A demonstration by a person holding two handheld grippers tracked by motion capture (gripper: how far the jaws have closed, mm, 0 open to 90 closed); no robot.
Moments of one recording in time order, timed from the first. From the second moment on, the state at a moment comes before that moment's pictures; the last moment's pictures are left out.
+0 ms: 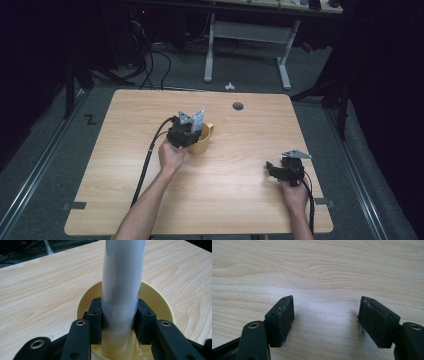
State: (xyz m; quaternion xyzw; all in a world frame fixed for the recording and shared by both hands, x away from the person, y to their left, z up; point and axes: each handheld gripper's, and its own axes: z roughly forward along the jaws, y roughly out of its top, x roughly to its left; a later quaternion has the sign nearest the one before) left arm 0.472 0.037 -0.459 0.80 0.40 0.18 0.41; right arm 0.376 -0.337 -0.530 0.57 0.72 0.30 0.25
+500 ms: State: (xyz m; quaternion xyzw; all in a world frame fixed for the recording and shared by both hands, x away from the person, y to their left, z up) left arm 0.475 0.035 -0.463 0.80 0.40 0.18 0.41; right arm 0.376 -0.337 -0.530 0.57 0.72 0.30 0.25
